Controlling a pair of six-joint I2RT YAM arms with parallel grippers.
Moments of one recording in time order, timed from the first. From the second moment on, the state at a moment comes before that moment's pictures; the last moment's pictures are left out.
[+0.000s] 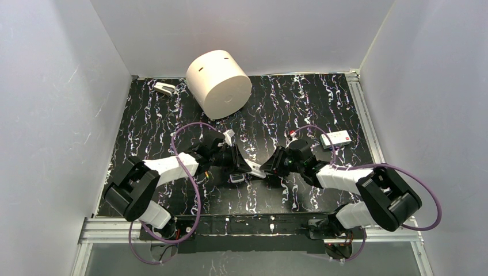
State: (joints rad) left arm -0.66 1.49 0.65 0.07 0.46 -0.91; right arm 0.66 1.36 0.42 0.30 -0.28 0.97
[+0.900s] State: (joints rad) left arm -0.64 1.51 0.69 0.00 0.43 -0.89; right arm 0.63 1.48 0.26 0.78 -0.32 1.22
